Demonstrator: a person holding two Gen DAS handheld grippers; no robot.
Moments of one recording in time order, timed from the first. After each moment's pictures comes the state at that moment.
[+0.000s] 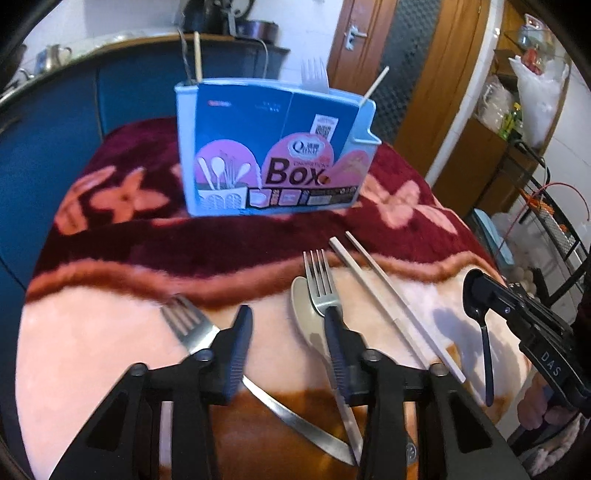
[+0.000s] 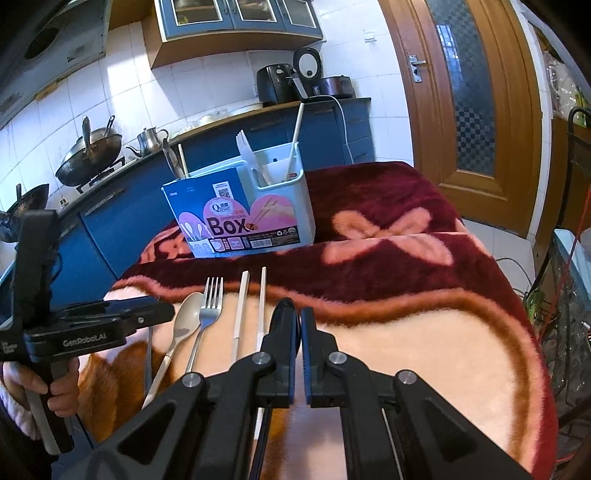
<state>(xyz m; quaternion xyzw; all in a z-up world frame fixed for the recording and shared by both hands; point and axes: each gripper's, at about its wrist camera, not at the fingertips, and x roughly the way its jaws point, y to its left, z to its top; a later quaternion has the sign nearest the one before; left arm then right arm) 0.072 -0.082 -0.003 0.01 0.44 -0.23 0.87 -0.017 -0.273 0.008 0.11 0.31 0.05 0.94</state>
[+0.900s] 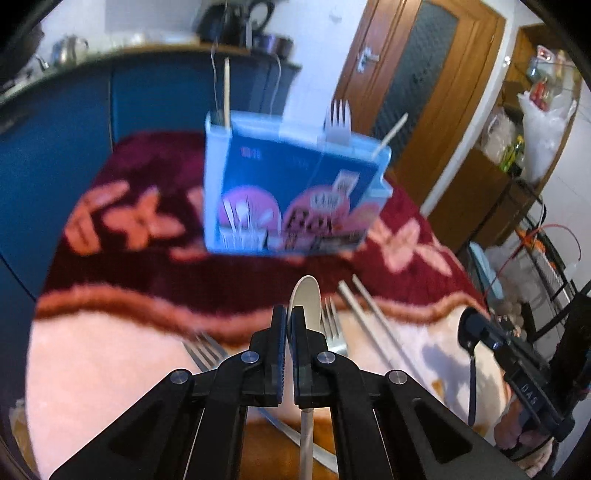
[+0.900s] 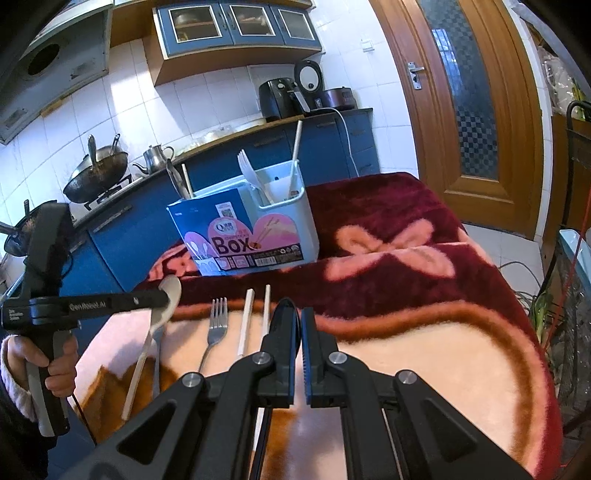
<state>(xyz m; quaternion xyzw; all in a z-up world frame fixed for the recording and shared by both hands) 0.085 -0.057 0.030 -0.04 0.40 -0.22 0.89 -0.018 -0.281 0.014 0.12 0.28 0.06 0.95</state>
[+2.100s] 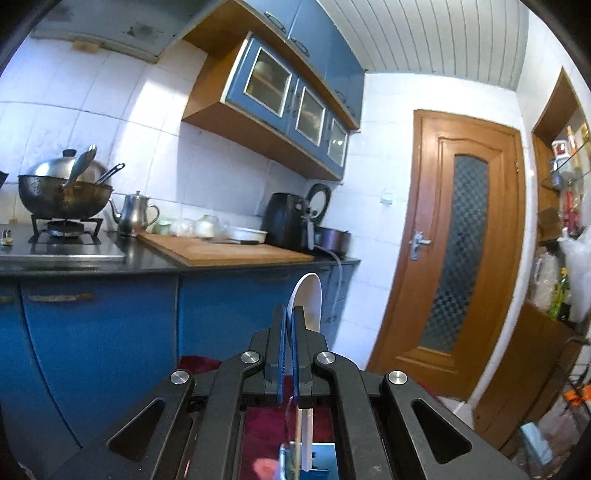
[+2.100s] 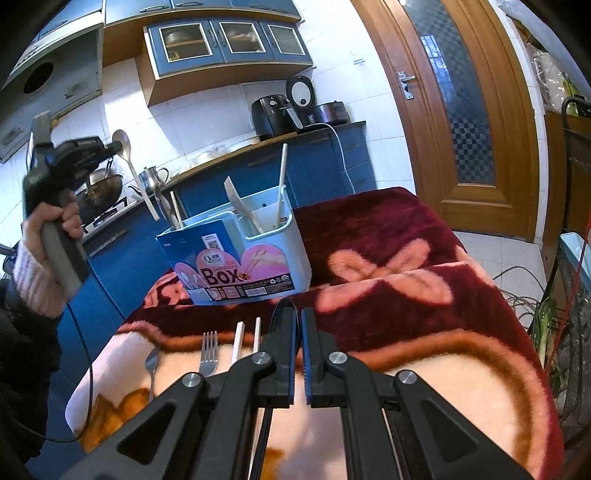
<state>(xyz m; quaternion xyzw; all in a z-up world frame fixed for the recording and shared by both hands) 0.162 -0.030 0.164 -0.09 0.06 -0.07 0.99 0.001 -0.297 0.017 0.15 0.25 0.05 0.96</state>
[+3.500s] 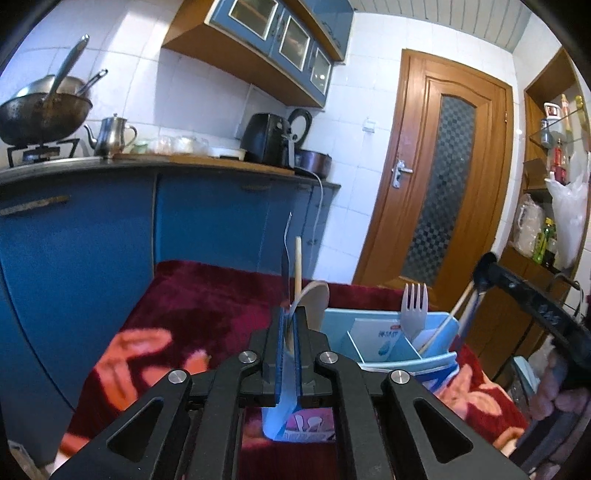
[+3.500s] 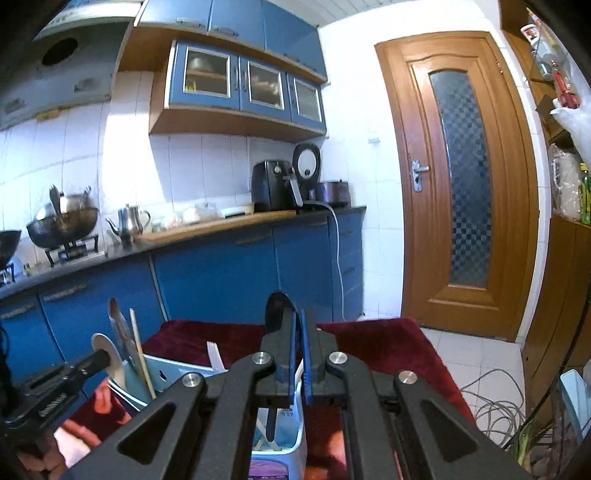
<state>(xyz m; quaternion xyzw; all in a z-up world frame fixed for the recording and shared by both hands) 0.164 -0.032 0.062 -0.08 0.19 -0.14 0.97 0.135 -0.264 0.103 0.04 0.13 0.00 0.99</state>
